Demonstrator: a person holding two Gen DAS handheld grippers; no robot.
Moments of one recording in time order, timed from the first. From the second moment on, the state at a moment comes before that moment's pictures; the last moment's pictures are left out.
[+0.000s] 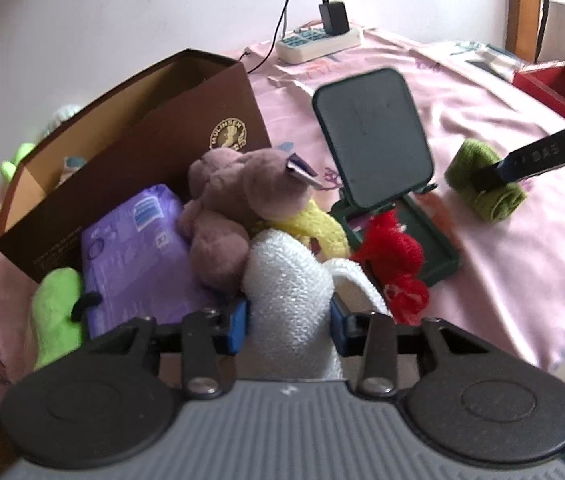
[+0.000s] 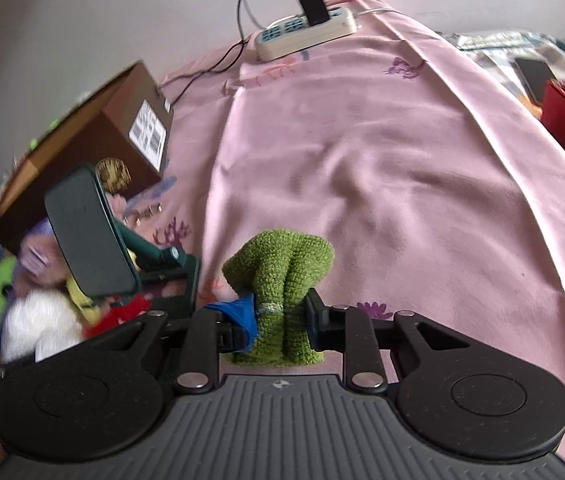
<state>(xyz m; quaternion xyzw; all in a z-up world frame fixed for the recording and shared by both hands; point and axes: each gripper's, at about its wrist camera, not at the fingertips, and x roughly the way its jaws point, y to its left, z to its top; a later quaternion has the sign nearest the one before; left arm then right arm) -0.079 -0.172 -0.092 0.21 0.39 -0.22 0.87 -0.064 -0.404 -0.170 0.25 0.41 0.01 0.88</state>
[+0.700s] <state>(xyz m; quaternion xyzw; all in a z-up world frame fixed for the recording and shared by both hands) -0.022 -0.062 0.017 0.04 0.30 -0.25 0.92 0.001 -0.391 -0.059 0.31 0.28 0.06 0.91</state>
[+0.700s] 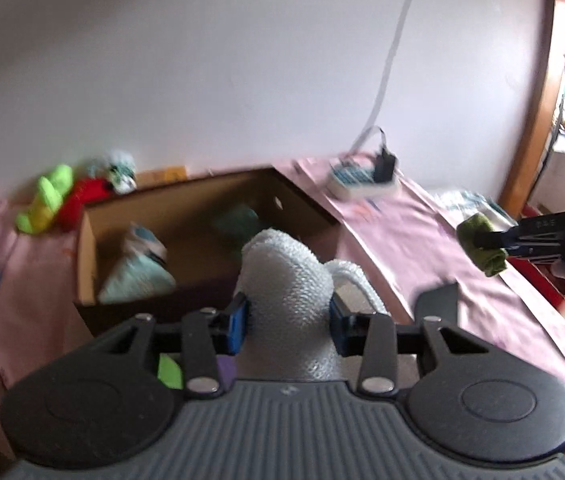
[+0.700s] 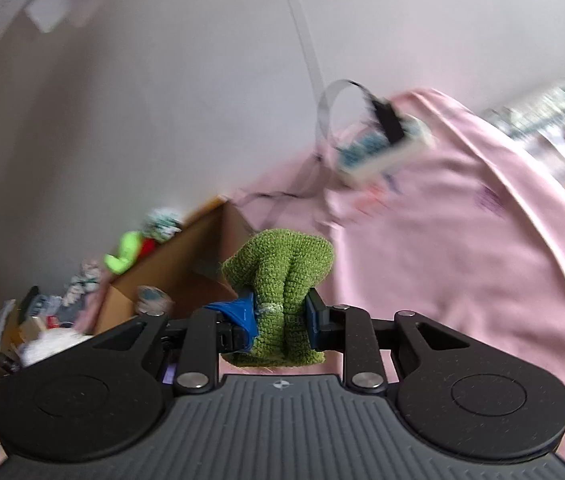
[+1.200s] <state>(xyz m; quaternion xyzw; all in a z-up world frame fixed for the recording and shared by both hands) 0.114 -0.009 -0.005 0.04 0.30 -0.14 0.94 0.127 -0.261 -0.028 0.24 0.29 0.15 0.92</state>
